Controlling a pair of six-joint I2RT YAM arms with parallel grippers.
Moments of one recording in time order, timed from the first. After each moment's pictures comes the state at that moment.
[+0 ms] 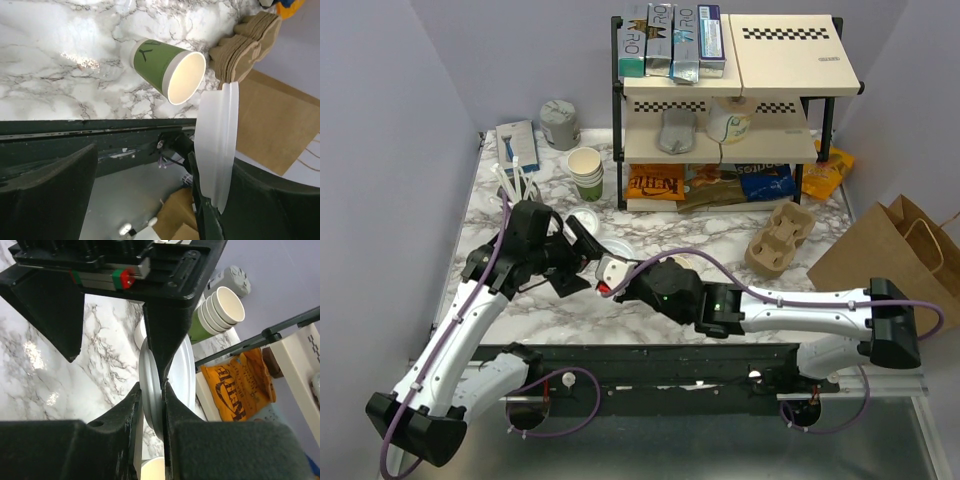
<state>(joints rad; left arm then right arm) -0.38 0.92 0.99 -0.93 0.36 -1.14 1.35 1.41 1.01 0.16 0.44 -0.54</state>
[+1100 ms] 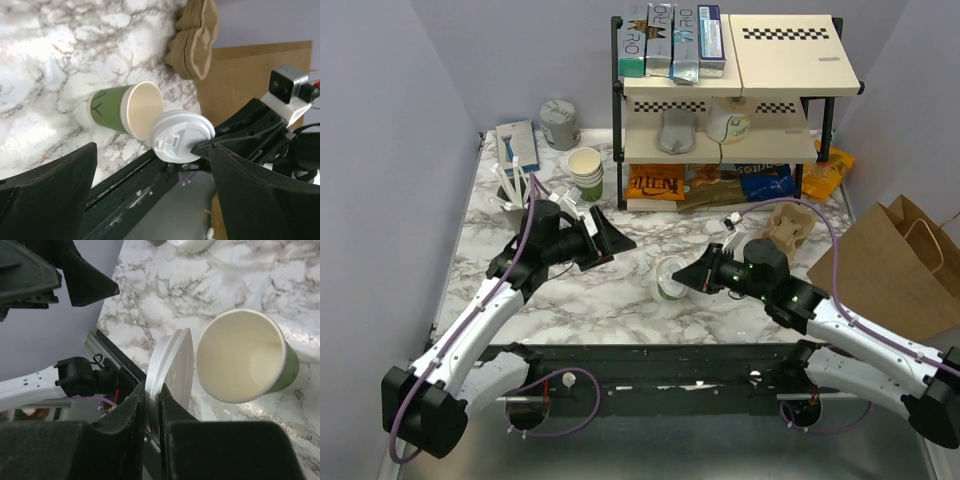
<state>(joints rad) -0.40 0.93 0.81 -0.34 0.49 -0.89 0.81 0.87 0.58 -0.01 -0.16 0.80</state>
